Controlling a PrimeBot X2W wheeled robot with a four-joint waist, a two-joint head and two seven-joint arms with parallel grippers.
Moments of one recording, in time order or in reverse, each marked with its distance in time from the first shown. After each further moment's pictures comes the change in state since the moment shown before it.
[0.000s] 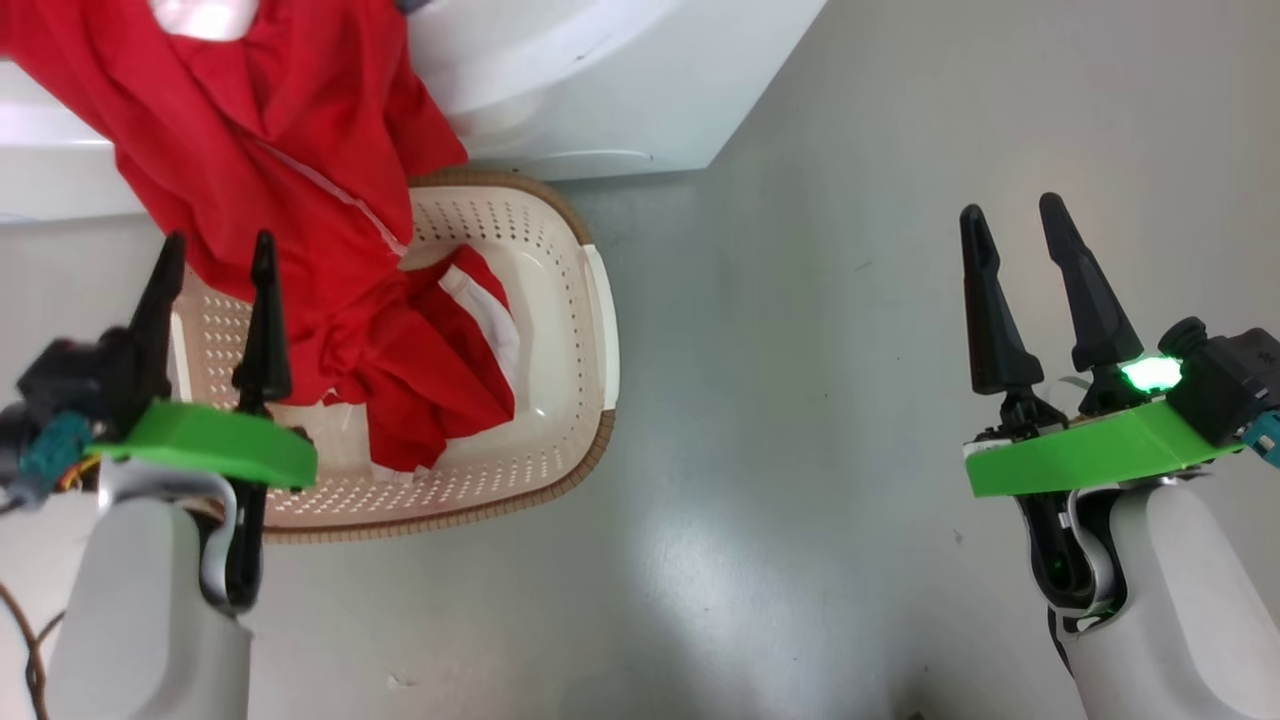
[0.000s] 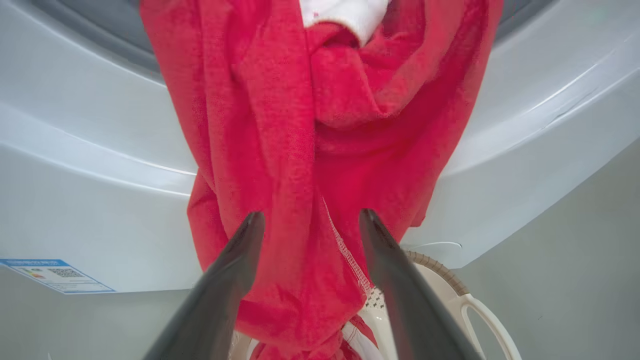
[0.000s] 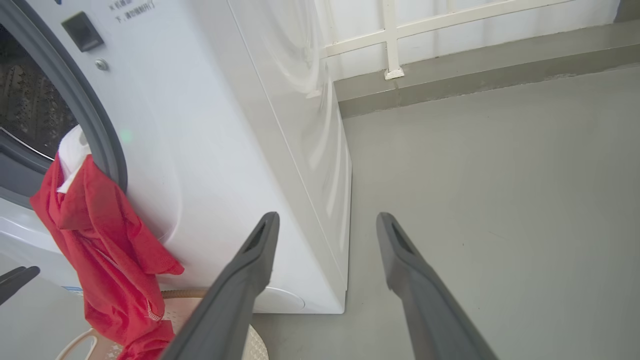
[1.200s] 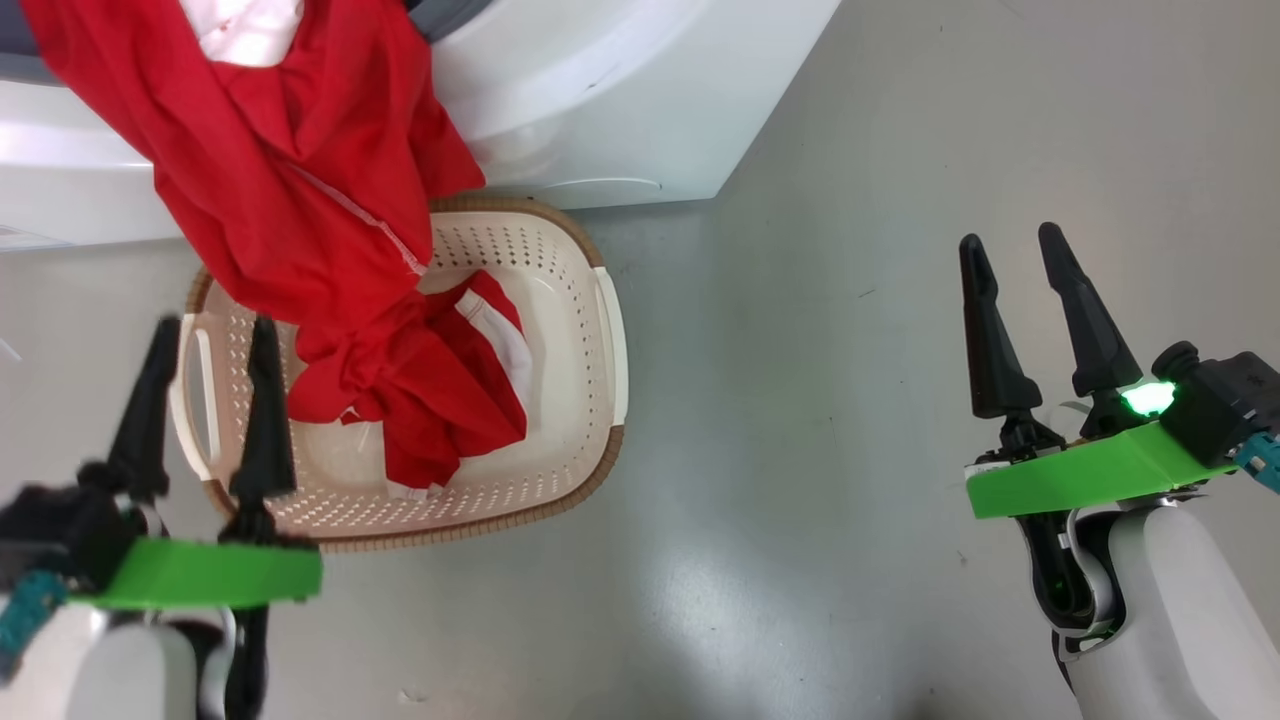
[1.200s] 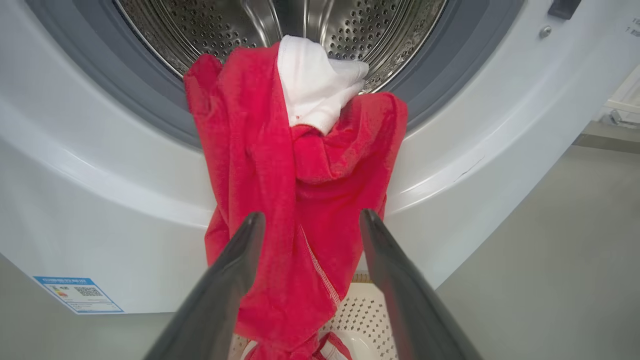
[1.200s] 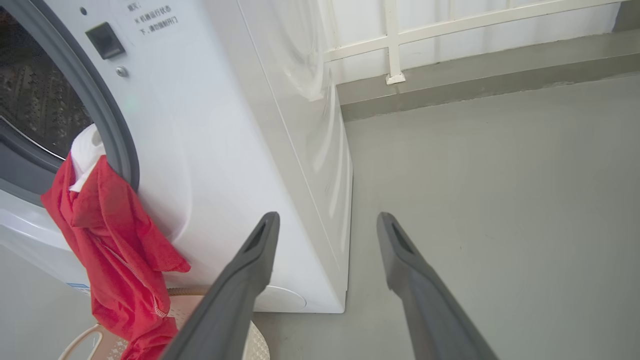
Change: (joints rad) left arm 0.298 -0.026 0.031 -0.388 -0.034 0.000 0.000; right arm 0.037 0.000 -0.008 0.004 -0.018 0.000 0.000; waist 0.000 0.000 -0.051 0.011
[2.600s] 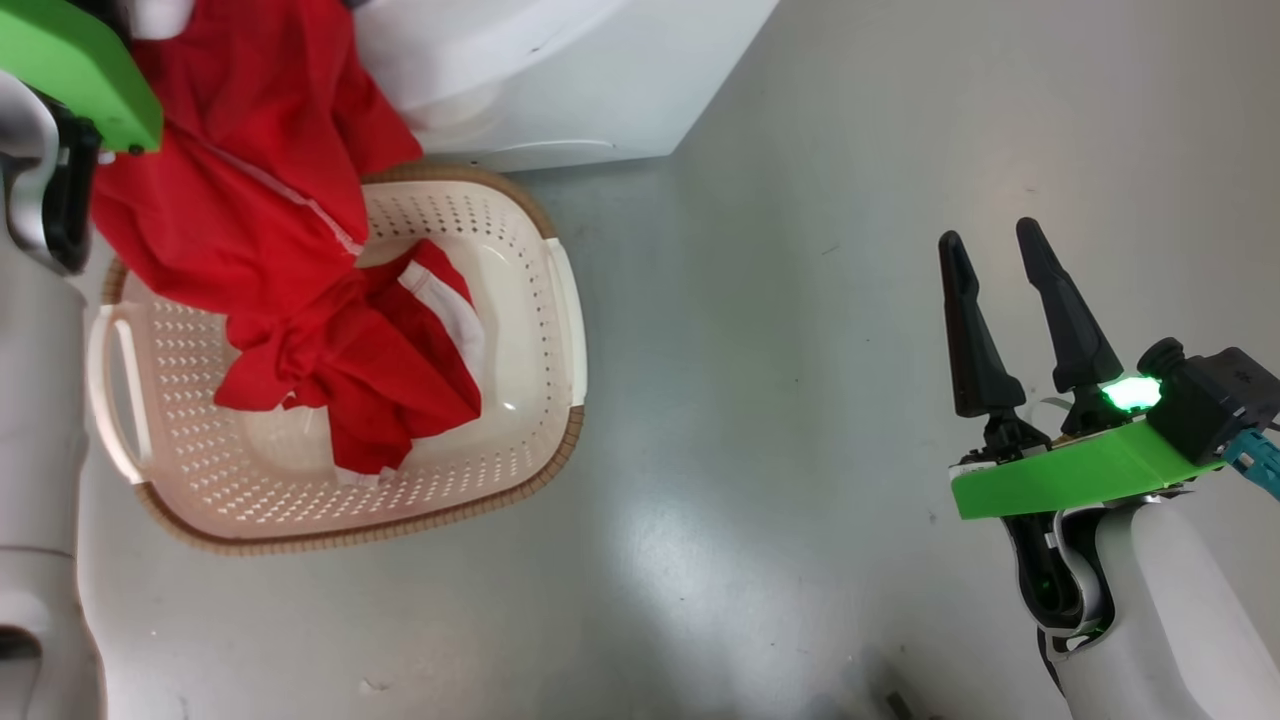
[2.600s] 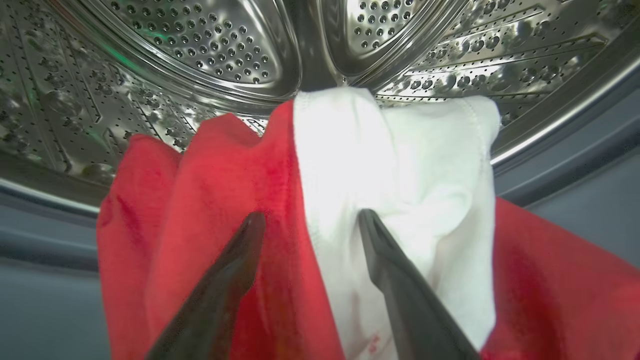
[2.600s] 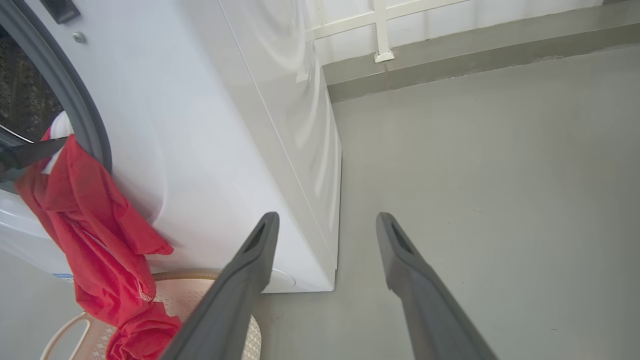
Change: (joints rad) left arm -0.935 0.146 -0.143 0.807 0.045 0.010 0.213; right arm -0.008 0.000 0.035 -0.011 0.030 0.000 0.000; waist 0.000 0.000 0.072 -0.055
